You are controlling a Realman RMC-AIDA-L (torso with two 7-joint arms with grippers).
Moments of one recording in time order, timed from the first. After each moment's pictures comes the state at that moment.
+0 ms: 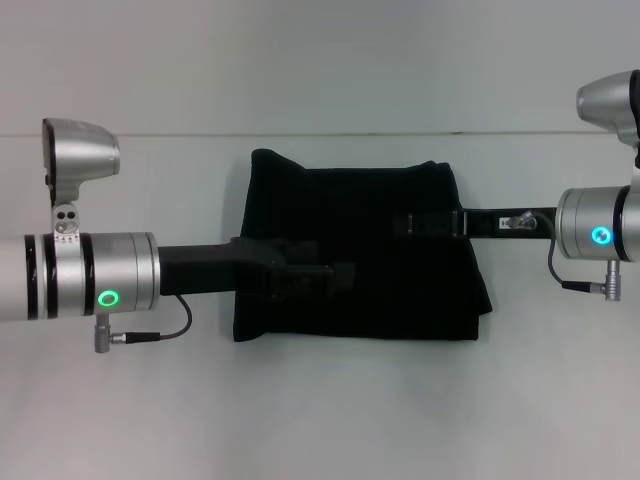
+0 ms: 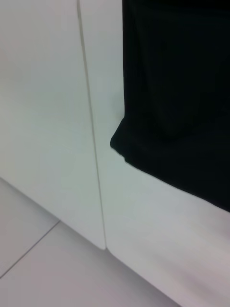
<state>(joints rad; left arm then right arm) -0.67 -2.12 0.70 0.58 2.02 1.44 -1.71 0.80 2.06 -0.76 -0.46 -2.12 -1.06 2.09</state>
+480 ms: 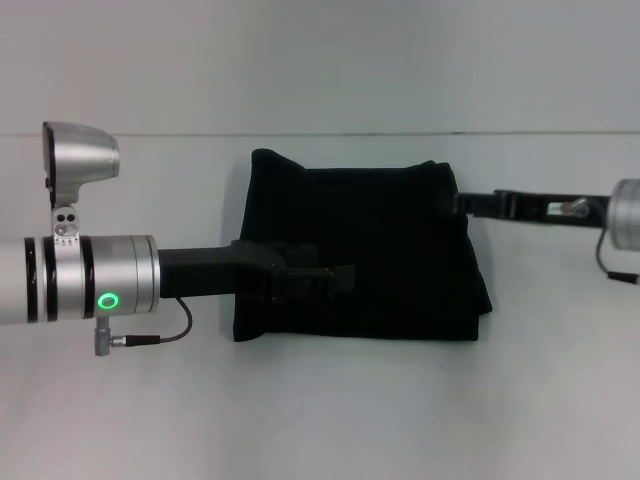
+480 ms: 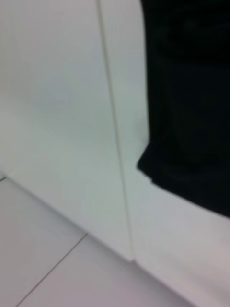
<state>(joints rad) -0.66 -2.12 0.70 0.58 2.02 1.44 -1.72 0.74 2.04 -0.69 -0.54 -2.11 -1.12 2.09</state>
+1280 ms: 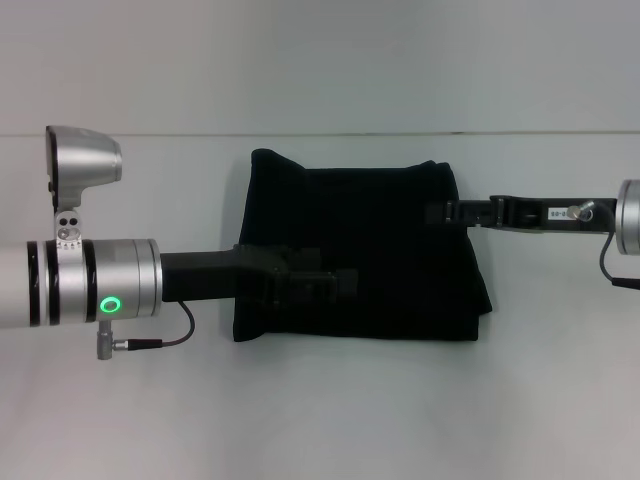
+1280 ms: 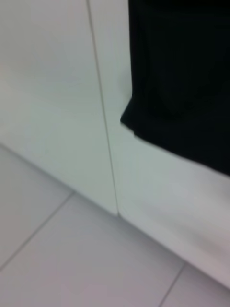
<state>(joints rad) -0.66 -2.12 0.70 0.57 2.02 1.45 -1.71 0.74 2.02 -0.70 -0.54 -2.08 -1.28 2.10</state>
